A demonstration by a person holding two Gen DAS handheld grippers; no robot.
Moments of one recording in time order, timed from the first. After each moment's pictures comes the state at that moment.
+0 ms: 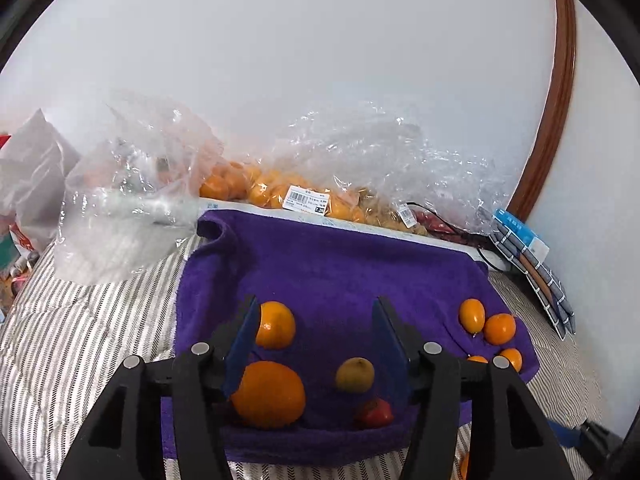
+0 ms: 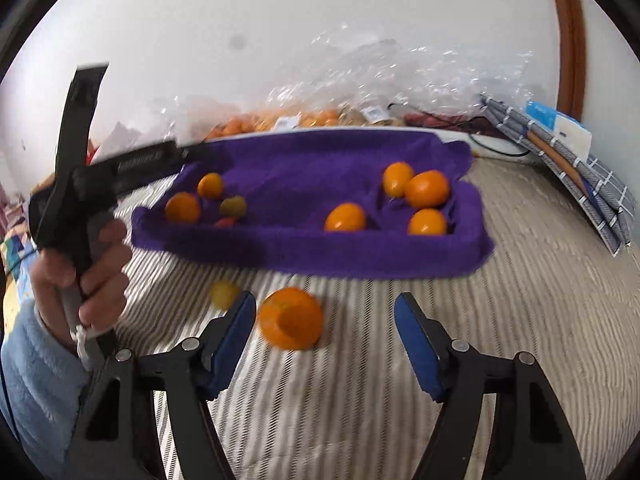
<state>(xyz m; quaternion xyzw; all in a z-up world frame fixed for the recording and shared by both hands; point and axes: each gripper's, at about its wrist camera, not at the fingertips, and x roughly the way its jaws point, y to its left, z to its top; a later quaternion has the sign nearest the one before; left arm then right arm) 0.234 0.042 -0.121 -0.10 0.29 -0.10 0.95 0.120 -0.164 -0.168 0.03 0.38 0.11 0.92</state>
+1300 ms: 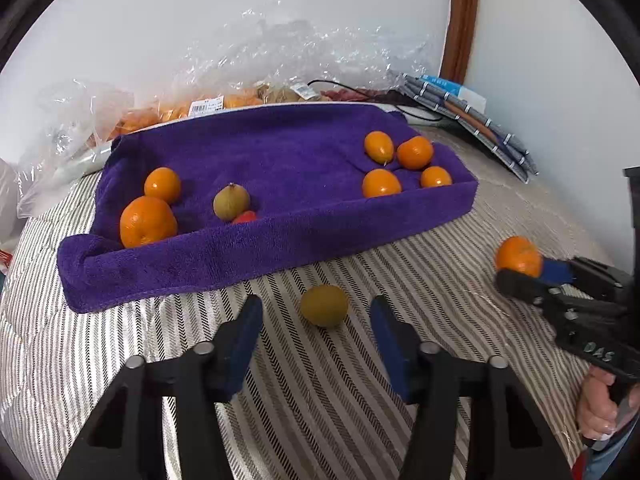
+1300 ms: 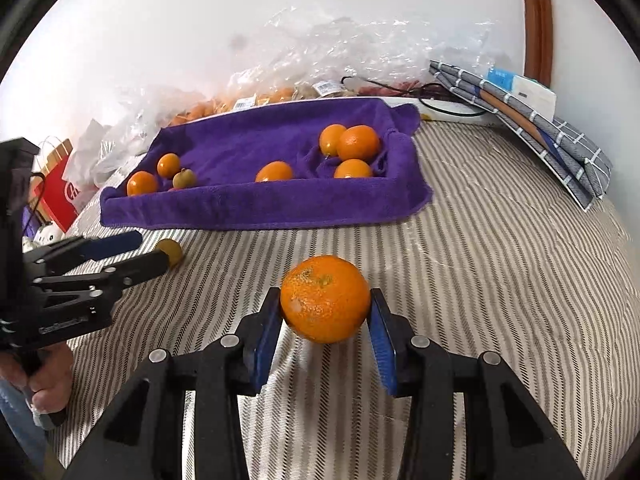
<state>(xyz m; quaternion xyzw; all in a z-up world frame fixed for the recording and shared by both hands) 0.152 -0.039 -0.161 0.05 0.40 -0.18 0.90 0.103 -0.221 -0.188 0.04 0.40 0.07 0.91</state>
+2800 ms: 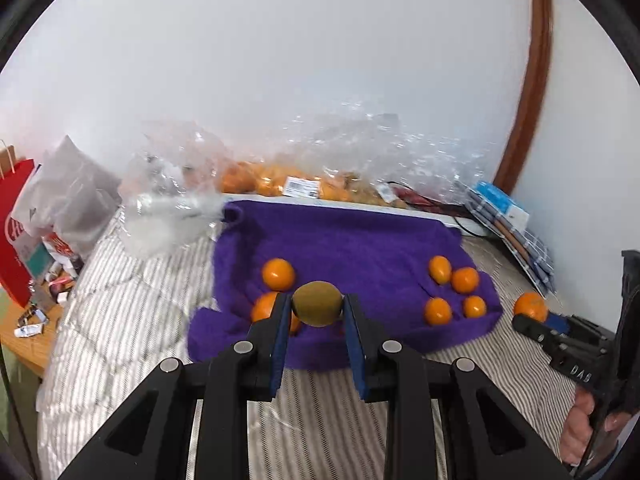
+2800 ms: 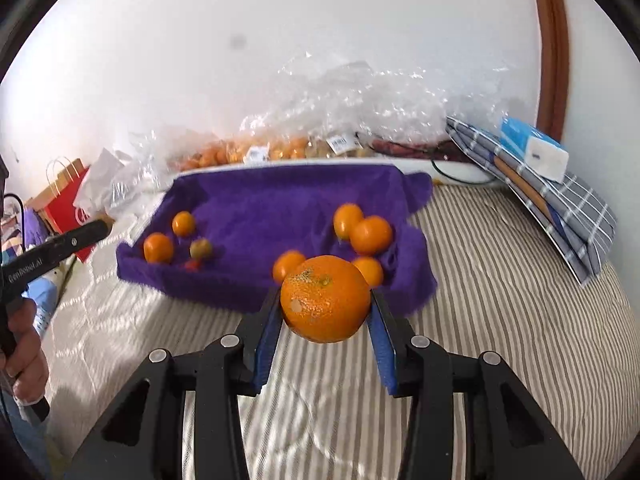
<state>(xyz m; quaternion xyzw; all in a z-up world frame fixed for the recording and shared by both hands) 0.161 0.046 -0.077 -0.05 0.32 -0.09 0.94 0.147 -0.217 -0.126 0.03 0.36 0.09 0.93</state>
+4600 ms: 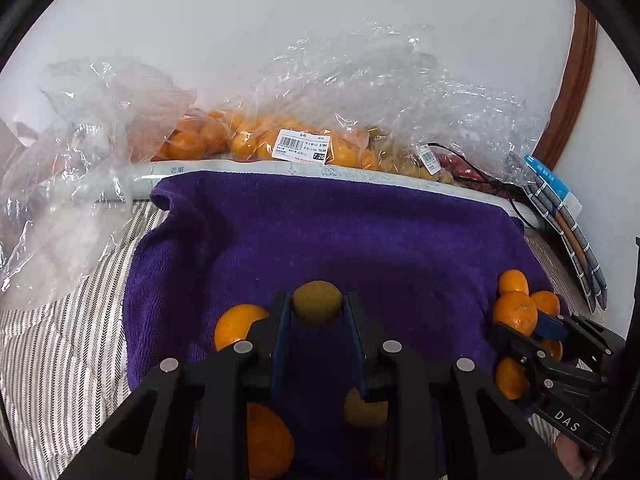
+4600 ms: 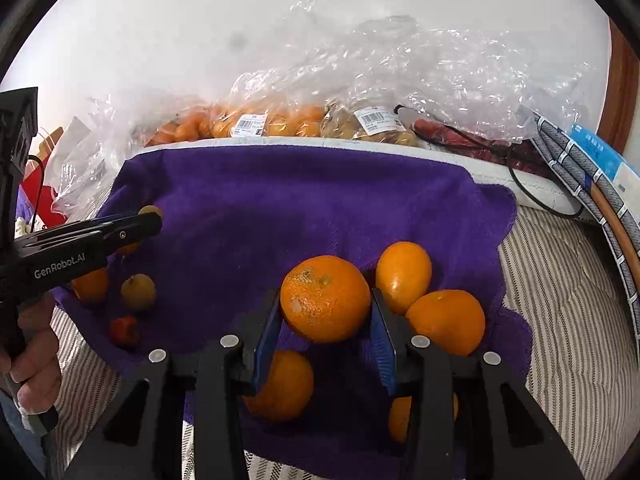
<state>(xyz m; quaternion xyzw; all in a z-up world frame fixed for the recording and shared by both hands) 0.291 0.008 -0.148 -0.05 0.39 -0.09 0.91 0.269 -0.177 -0.185 -0.01 0.40 0.11 0.91</state>
